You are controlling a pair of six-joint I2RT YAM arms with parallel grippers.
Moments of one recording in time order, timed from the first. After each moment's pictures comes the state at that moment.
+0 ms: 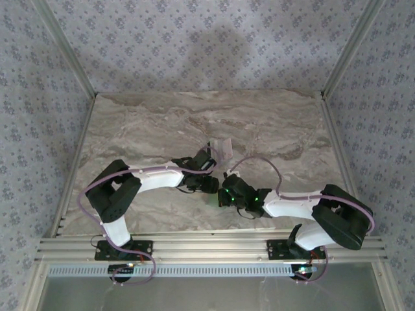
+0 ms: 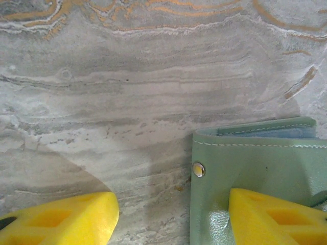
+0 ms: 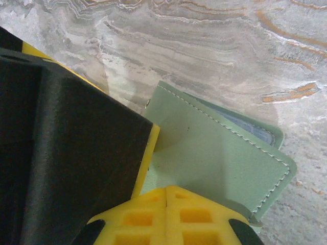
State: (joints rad) left arm -0.88 1.79 0.99 -0.38 0.09 -0.67; right arm 0.98 1.40 0.48 0.07 0.11 0.78
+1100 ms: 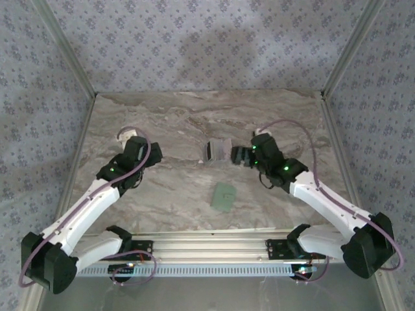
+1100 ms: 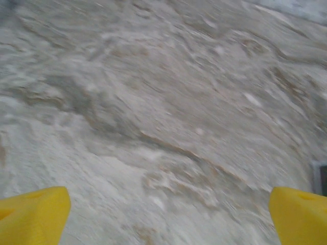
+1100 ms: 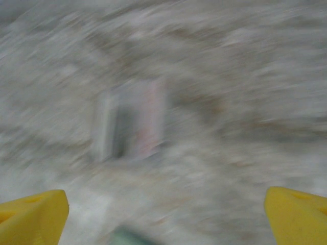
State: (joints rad) left arm -0.47 1.02 0.78 -0.50 -0.51 -0.62; right arm 0.57 1.12 0.86 -0.45 0.26 0.53
